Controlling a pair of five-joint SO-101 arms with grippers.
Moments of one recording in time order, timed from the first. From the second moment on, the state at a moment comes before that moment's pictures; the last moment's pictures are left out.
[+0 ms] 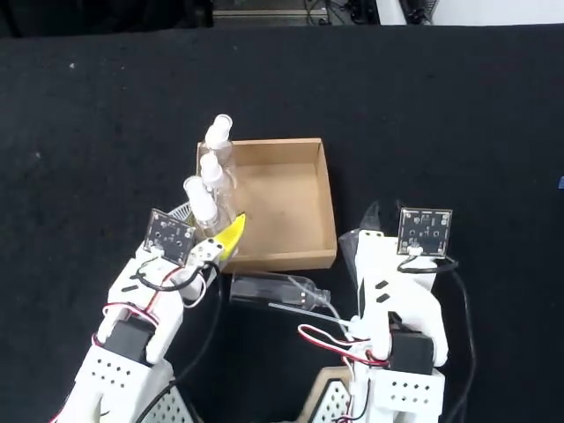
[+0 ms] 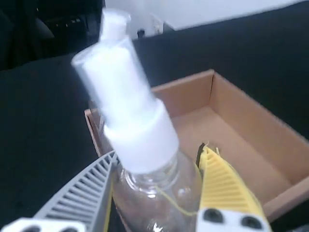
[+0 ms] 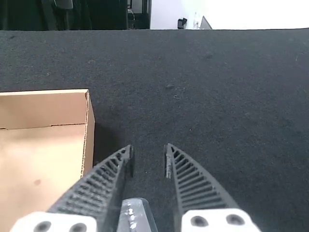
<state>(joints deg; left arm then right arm) 14.9 -90.2 96.5 18.9 -5.9 7.2 -103.0 92.5 43.2 2.9</state>
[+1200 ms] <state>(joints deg) 14.9 -90.2 84.7 37.0 -7.4 7.2 -103.0 92.5 43.2 2.9</state>
